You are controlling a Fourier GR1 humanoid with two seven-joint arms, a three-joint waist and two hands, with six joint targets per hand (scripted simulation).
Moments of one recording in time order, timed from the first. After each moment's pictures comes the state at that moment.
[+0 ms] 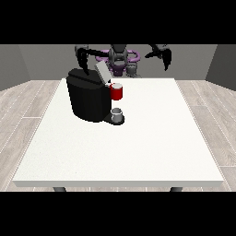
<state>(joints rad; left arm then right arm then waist) -0.36 0.01 0.14 -1.16 -0.16 -0.28 -0.16 -0.55 -0.19 -0.20 -1.06 -0.05 0.00 0.10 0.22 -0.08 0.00</state>
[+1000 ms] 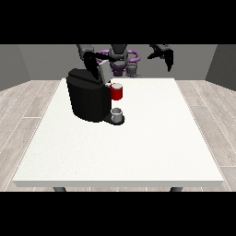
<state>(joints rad) -0.26 0.07 0.13 -1.41 -0.11 -0.23 -0.07 -0.73 -0.17 -0.12 -0.99 0.00 0.01 0.08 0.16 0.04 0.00</state>
